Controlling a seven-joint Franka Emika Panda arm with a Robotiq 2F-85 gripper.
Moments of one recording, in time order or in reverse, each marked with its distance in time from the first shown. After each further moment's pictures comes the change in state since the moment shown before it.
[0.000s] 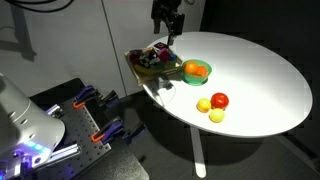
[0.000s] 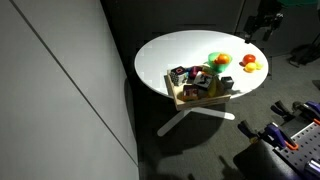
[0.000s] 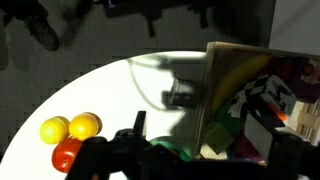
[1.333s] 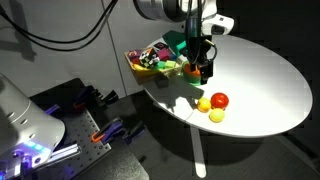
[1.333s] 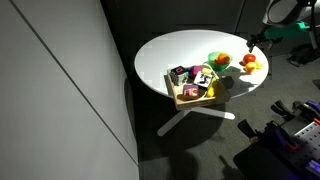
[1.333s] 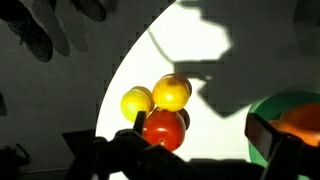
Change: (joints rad) arm -0.032 0.312 -0.159 0.001 -0.300 0.526 0.369
